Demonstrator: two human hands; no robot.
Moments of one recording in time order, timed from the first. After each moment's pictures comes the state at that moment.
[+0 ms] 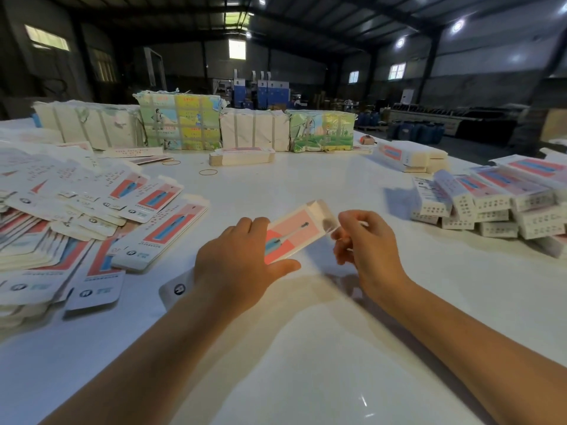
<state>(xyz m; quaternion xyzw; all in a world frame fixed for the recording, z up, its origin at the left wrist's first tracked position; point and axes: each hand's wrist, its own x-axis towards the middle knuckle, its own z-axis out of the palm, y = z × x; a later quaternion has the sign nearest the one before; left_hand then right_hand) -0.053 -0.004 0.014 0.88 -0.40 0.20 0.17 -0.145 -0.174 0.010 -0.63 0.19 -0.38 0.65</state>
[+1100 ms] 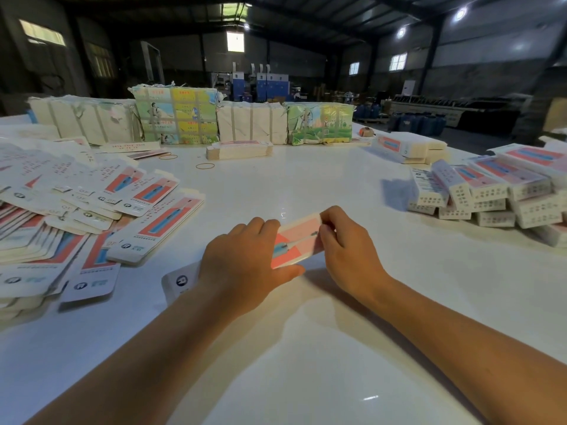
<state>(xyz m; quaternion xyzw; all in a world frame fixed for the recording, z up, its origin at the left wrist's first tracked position) -0.065 -0.011 0.005 0.85 -0.45 0.23 0.15 -0.151 -0.160 0.000 -0.87 0.14 -0.34 0.32</state>
